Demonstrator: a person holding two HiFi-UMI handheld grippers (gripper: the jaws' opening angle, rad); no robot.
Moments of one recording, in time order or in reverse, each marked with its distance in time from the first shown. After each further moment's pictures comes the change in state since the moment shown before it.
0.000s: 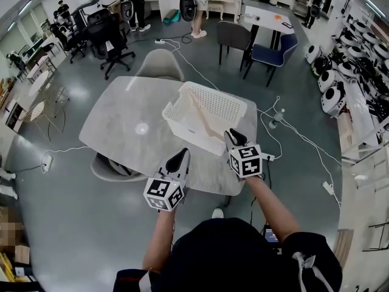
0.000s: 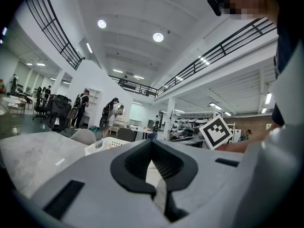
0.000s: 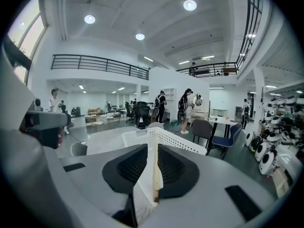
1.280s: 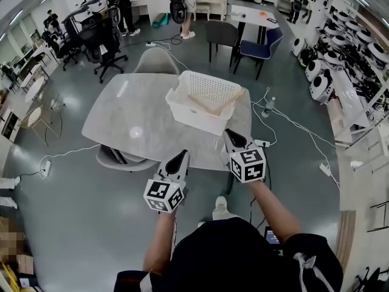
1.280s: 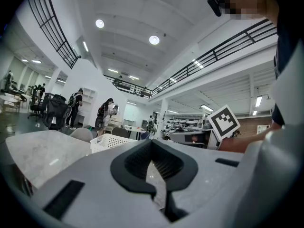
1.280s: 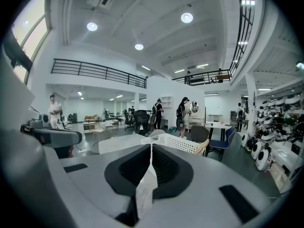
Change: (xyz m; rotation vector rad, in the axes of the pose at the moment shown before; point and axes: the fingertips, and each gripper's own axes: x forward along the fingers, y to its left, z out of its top) left arm -0.114 -0.040 -0.008 0.004 -0.004 -0.079; right arm -0.117 0.097 0.008 0.026 -0.103 -0.047
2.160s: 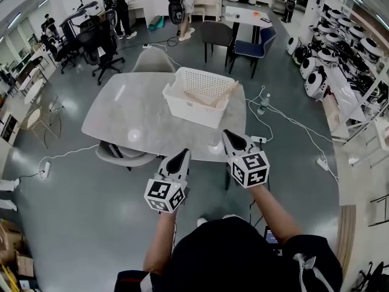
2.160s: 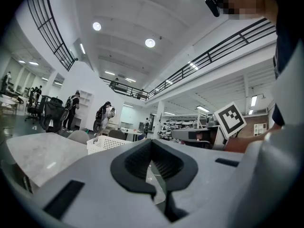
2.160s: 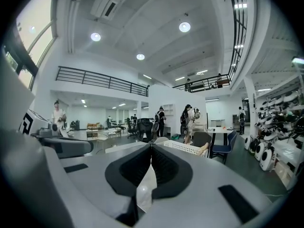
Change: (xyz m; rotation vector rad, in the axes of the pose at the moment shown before) left arm -0.038 -0.044 0.003 0.023 -0.028 -0.035; right arm -0.070 0.035 0.012 0.014 -0.106 0.025
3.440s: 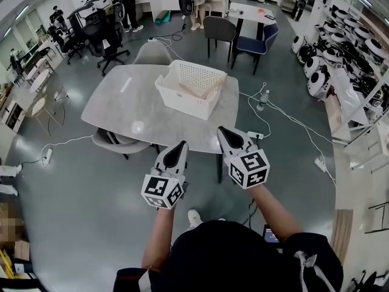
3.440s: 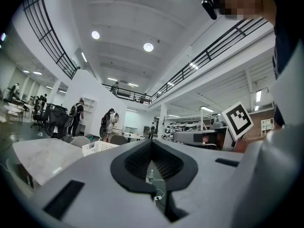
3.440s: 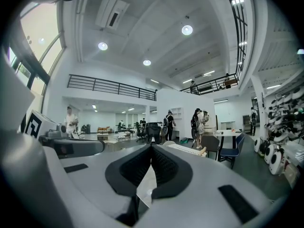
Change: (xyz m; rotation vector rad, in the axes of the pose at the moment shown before) left arm 0.009 -0.079 0.016 0.042 -0.052 0.075; right arm -0.069 -0.016 0.017 -0.009 -0.056 0.127
